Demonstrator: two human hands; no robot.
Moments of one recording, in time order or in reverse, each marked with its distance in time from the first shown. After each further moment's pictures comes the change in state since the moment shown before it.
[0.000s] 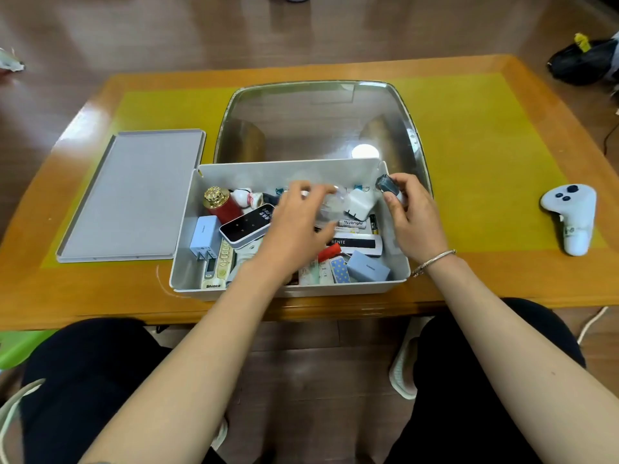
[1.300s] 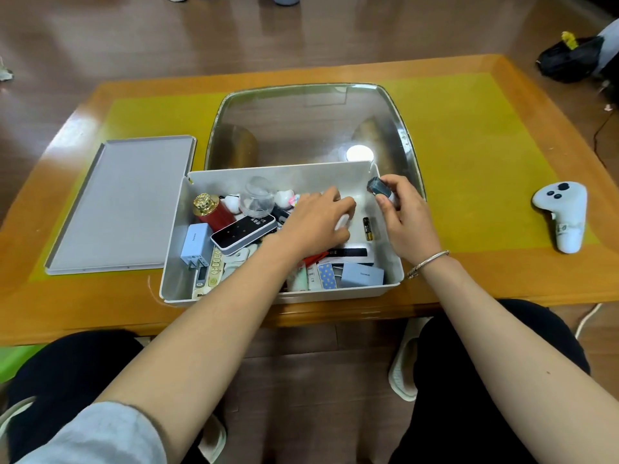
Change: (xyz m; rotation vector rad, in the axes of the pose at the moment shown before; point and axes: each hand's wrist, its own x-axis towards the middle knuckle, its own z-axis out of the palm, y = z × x) left_hand 0.047 0.003 0.030 0.378 -0.250 0.248; right_hand 0.002 0.007 0.002 0.028 0.005 -0.006
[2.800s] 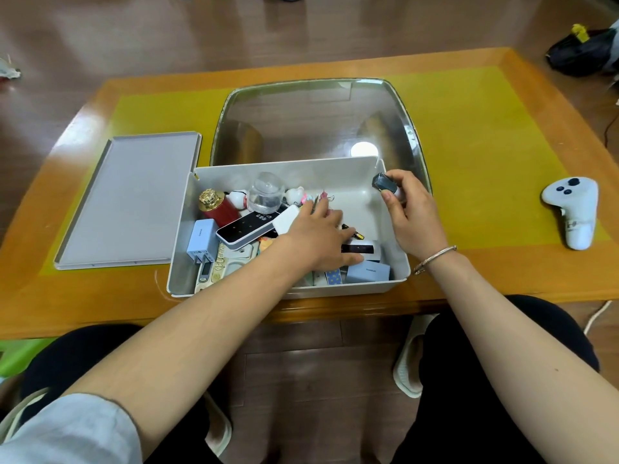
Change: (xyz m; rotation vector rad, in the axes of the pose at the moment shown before) left_hand -0.019 0.015 -0.005 0.417 -0.420 0.003; right_hand 0.000 -0.004 -0.001 -0.016 -0.008 -0.015
